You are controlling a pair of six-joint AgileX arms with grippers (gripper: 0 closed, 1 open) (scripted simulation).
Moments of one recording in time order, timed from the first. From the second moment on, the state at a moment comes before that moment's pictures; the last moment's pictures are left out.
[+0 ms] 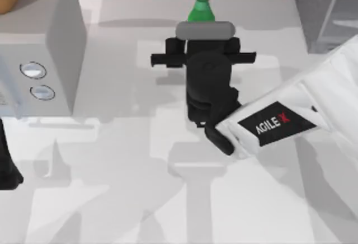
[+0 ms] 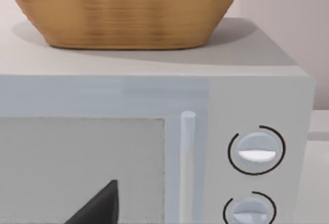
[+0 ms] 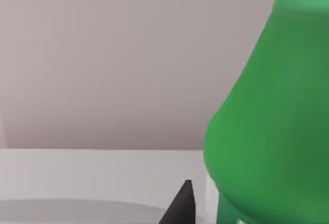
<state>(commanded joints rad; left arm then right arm) 0.00 0.00 0.00 0.00 0.00 0.00 0.70 2.38 1.28 1.10 0.73 0.01</state>
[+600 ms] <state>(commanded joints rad) 0.00 0.00 0.00 0.00 0.00 0.00 0.70 2.38 1.28 1.10 0.73 0.01</state>
